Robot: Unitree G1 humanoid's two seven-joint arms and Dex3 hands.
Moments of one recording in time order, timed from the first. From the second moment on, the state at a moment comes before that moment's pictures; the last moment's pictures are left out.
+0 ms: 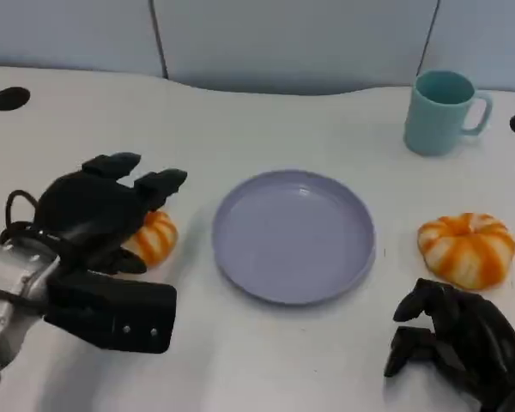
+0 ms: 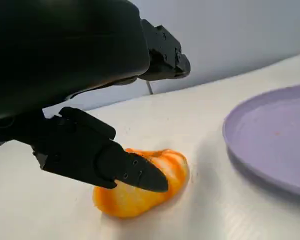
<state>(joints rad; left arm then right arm) -0.50 0.46 -0.31 0.46 0.93 -0.30 -0.04 -0.08 -0.01 -0.11 0.43 0.32 -0.01 0.48</state>
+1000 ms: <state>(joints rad) -0.92 0.24 -0.62 1.31 0.88 -0.16 0.04 -0.06 -0.01 -0.11 0.40 0.33 0.02 0.49</state>
